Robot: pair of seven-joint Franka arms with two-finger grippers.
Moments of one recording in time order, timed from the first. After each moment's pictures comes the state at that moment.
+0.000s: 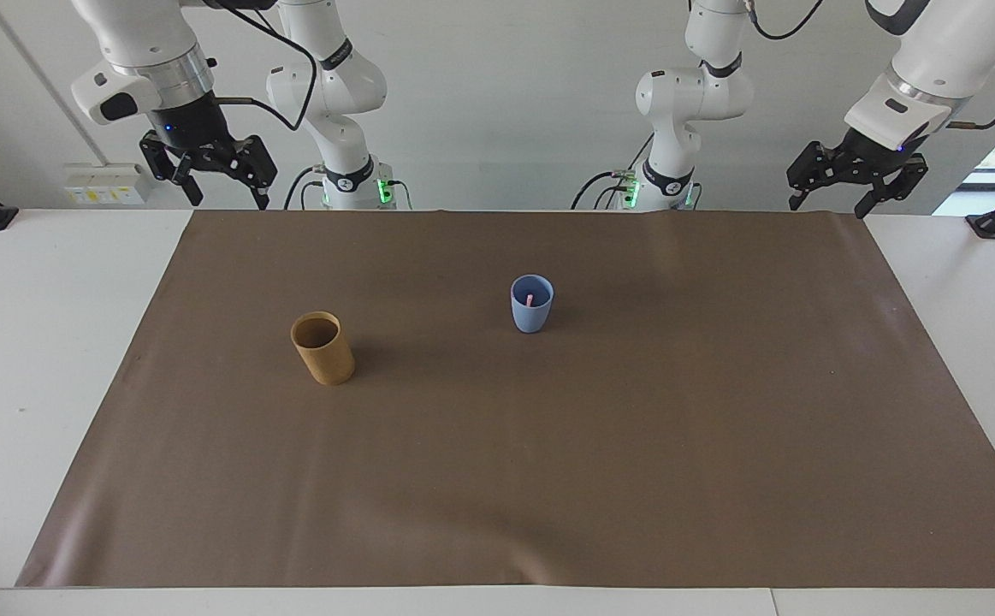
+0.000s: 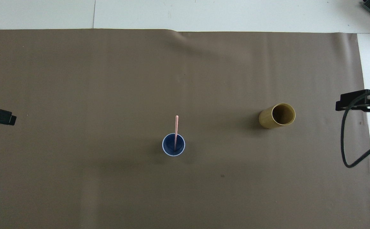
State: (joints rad) left arm -0.06 -0.06 0.04 -1.57 -0.01 1.46 0.19; right arm 0.09 -0.08 -0.09 -1.59 -0.02 1.53 0.08
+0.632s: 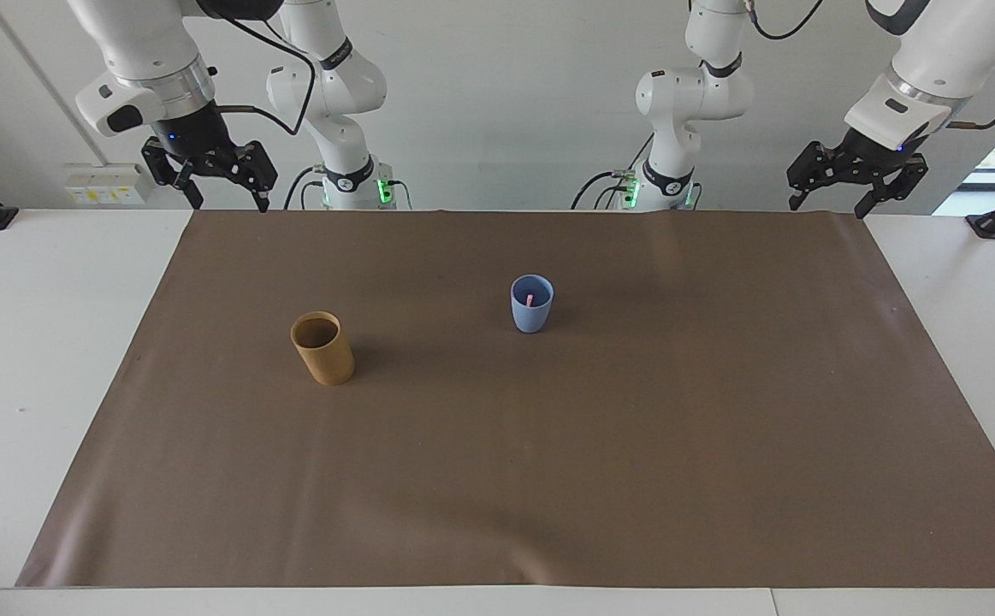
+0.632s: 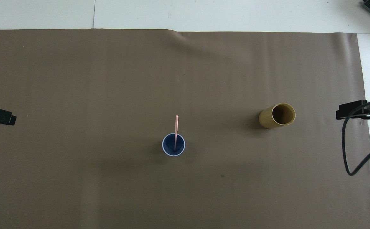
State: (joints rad) left arm -0.06 -0.06 0.04 -1.57 -0.01 1.46 0.19; right arm 0.08 -0.09 -0.09 -1.61 -0.02 1.53 0.07
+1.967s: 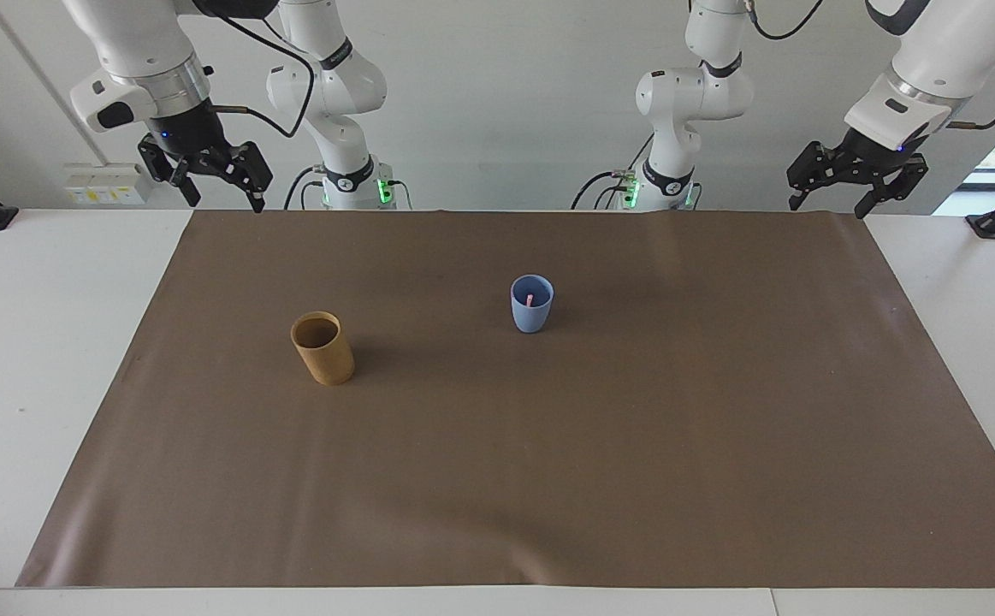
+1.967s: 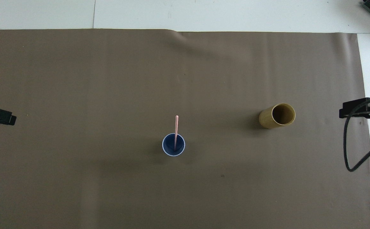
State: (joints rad) left arm -0.06 -0.06 0.04 -1.57 -0.01 1.46 0.19; right arm 0.07 -0.09 -0.08 -1.61 -0.02 1.53 0.13
